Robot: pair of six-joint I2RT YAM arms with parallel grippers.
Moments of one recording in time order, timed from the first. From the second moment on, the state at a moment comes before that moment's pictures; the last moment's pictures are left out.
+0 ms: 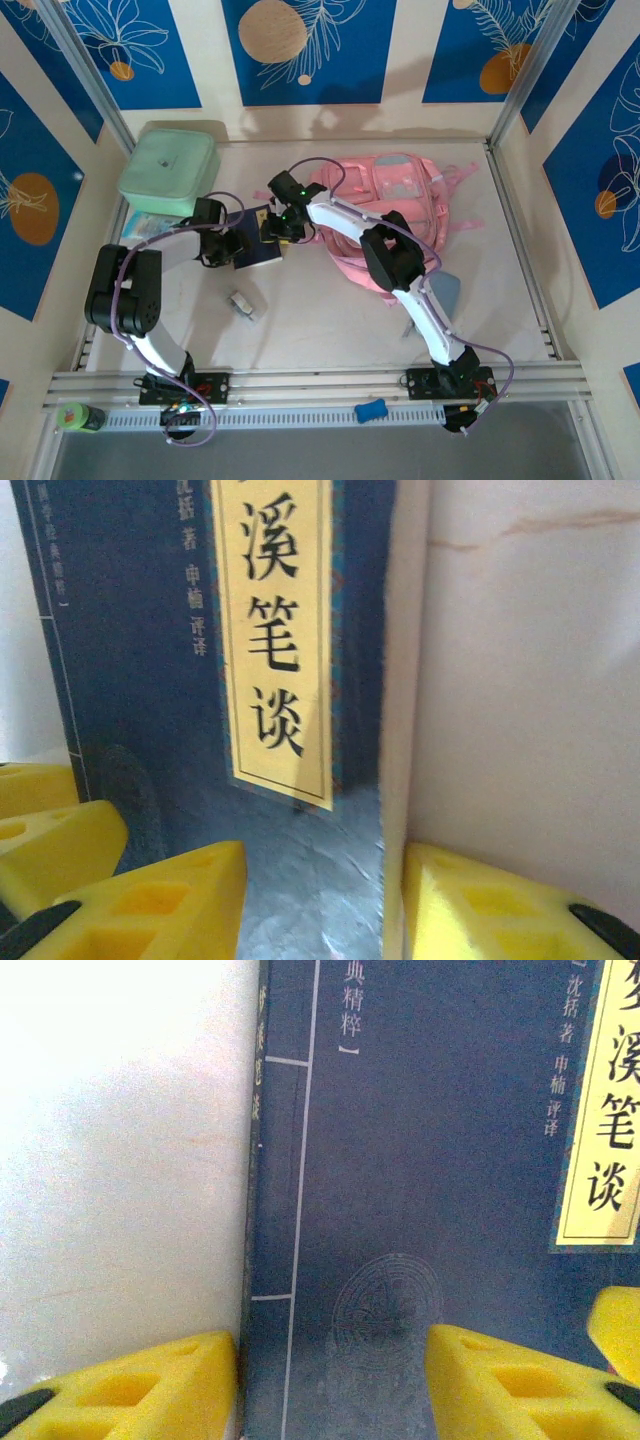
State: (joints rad) left arm -0.17 1.68 0.88 -0.31 0.22 -0.60; right arm 0.74 2.45 2.07 -0.76 -0.34 0.62
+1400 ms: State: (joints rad) left arm -0.16 1.65 0.84 -0.26 0.22 -0.60; right arm 0.75 2.37 2.08 -0.79 -0.44 0.67
